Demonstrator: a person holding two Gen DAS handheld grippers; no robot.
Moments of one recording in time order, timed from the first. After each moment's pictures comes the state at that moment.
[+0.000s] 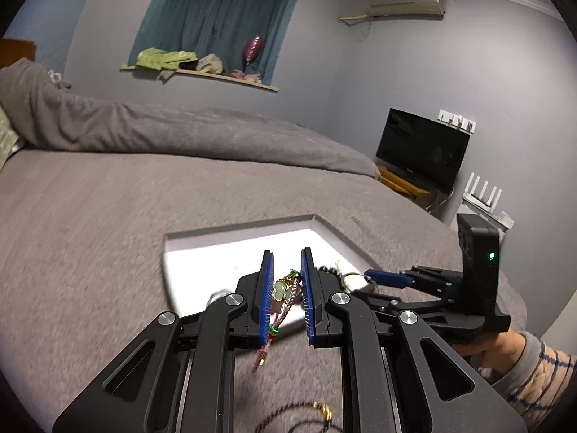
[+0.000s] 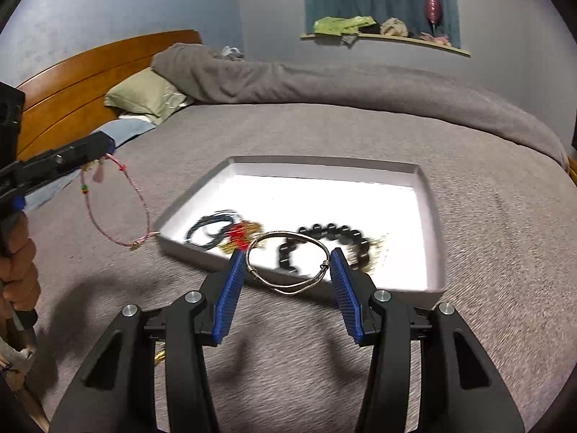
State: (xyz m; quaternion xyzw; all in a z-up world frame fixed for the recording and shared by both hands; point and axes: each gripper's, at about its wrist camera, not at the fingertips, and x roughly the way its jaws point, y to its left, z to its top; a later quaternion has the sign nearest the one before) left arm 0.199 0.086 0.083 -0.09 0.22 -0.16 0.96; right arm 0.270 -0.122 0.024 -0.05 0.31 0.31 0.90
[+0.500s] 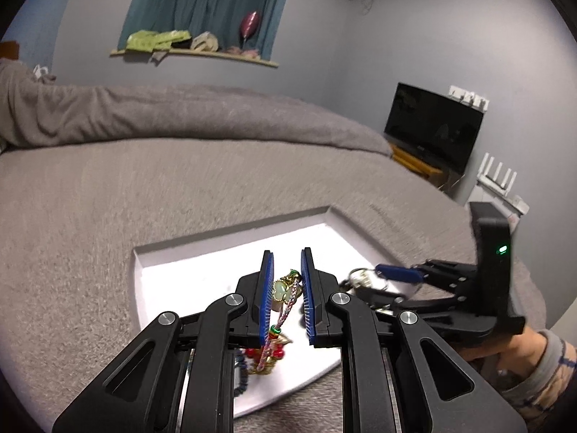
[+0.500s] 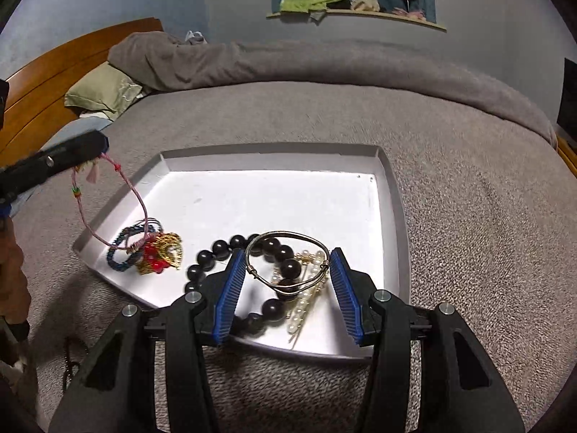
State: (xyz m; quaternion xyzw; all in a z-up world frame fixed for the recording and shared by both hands) left arm 0.288 0.065 0.051 -0.07 0.27 -0.15 0.95; right arm 0.339 -0.130 -0.003 -0.05 0.36 0.26 0.90
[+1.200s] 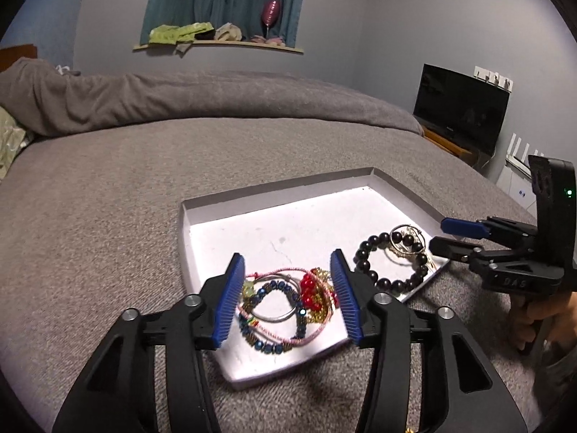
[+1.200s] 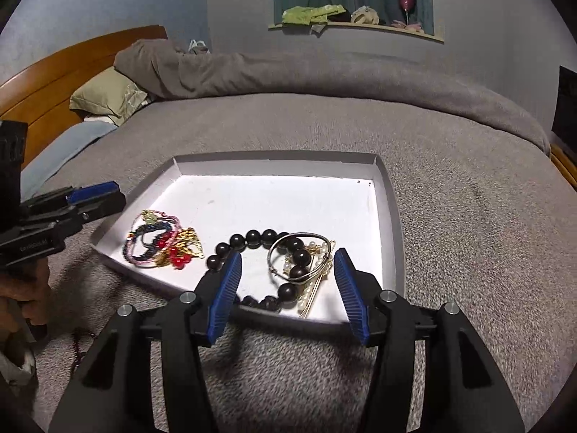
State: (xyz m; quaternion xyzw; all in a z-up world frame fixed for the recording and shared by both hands) left arm 0.256 0.091 0.021 -0.04 0.29 -0.10 0.95; right arm 0.302 -0.135 0.009 -0.05 0.33 0.26 0.91
